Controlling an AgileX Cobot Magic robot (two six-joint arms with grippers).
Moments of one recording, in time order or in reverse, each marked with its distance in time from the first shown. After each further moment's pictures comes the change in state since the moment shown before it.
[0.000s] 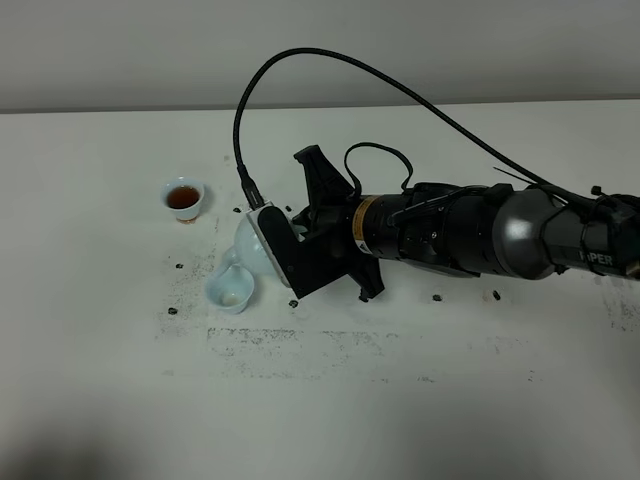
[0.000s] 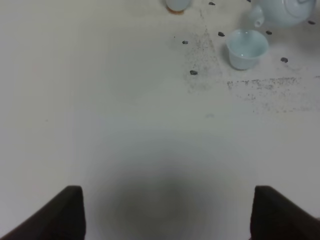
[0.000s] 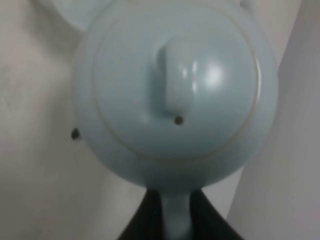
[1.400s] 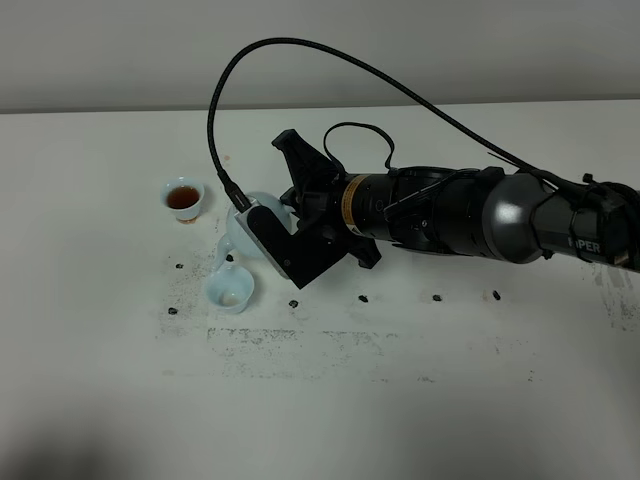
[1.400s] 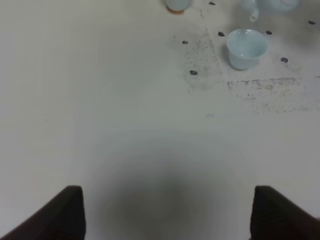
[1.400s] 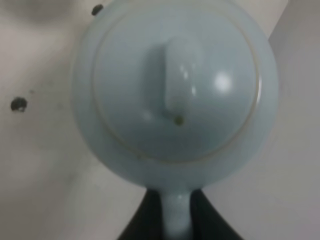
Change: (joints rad) left arm 0.000 0.000 0.000 0.000 0.000 0.000; right arm -0.003 0.022 -0.083 -0.190 0.001 -0.013
